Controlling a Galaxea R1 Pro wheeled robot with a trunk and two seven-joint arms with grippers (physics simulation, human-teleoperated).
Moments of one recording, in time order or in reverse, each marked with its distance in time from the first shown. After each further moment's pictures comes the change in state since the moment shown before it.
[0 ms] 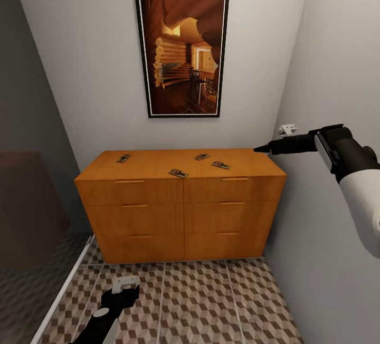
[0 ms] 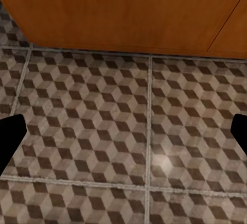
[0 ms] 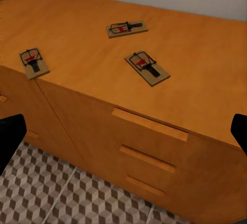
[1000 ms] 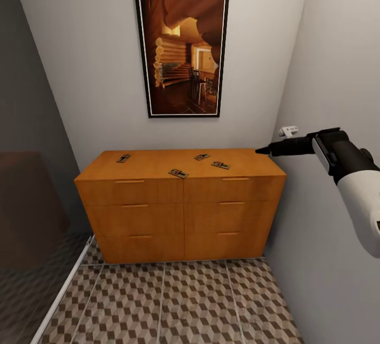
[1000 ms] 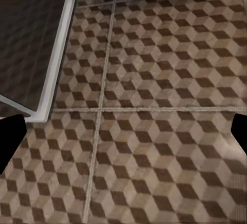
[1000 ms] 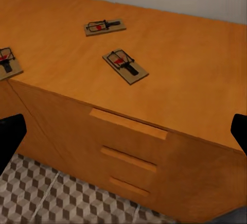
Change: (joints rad) left arm 0.144 0.248 -0.009 0.731 -0.009 -0.862 -0.001; right arm 0.000 0.008 0.001 0.044 -0.001 -0.050 -0.089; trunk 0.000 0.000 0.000
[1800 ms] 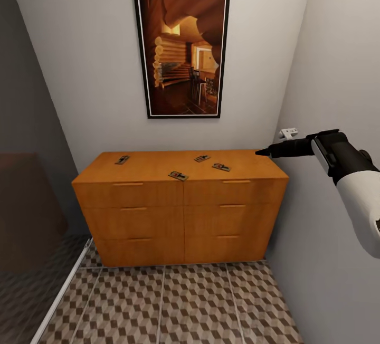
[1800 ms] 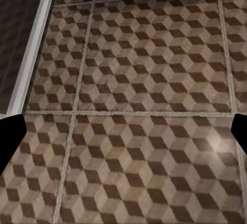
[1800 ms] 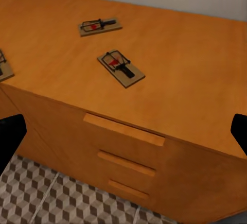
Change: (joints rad) left arm 0.004 -0.064 -0.001 -0.001 -0.001 -0.002 0.001; right arm 0.000 0.002 0.000 0.021 0.000 -0.001 -0.003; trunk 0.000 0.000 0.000
